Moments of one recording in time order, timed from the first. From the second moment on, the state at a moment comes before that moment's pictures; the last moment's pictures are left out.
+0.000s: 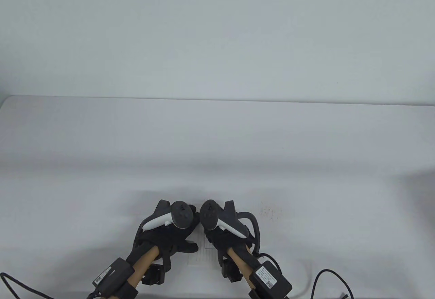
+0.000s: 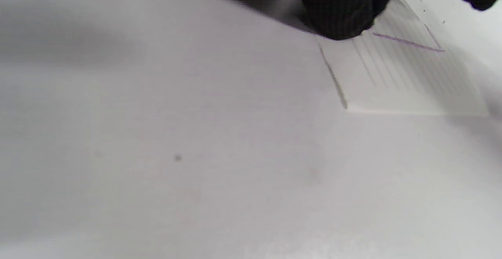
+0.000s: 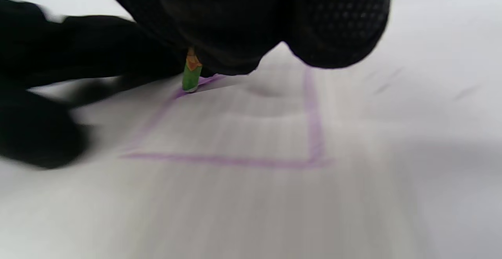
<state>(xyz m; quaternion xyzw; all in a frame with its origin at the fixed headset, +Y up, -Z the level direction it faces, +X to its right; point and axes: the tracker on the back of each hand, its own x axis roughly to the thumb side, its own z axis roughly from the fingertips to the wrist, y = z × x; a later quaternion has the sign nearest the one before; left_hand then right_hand) -0.149 -0.796 -0.289 -0.41 -0.17 0.12 0.89 0.006 -0.750 -0.284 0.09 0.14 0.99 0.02</state>
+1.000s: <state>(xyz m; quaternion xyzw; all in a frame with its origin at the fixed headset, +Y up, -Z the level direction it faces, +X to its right) -0.149 -0.797 -0.289 -0.41 -0.17 0.12 0.89 0.009 -0.749 -0.285 0.09 0.11 0.99 -0.05</state>
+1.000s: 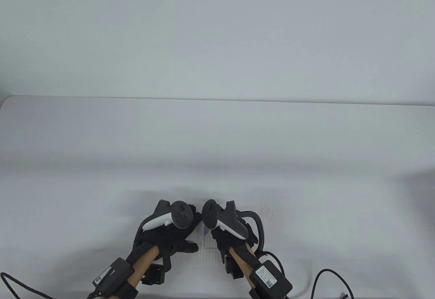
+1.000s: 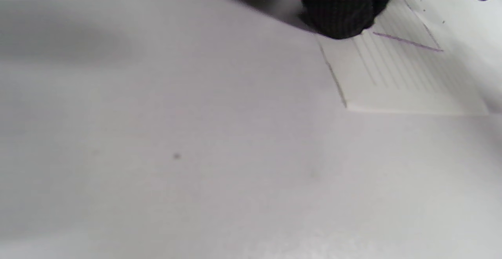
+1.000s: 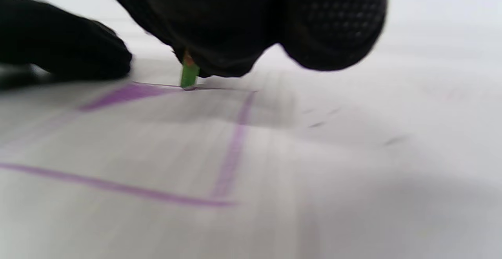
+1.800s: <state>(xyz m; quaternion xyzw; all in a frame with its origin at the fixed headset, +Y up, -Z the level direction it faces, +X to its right) -0.149 -0.797 -0.289 -0.41 -0.17 0.12 0.89 0.005 -0.753 -0.285 0.16 0.28 0.94 0.10</state>
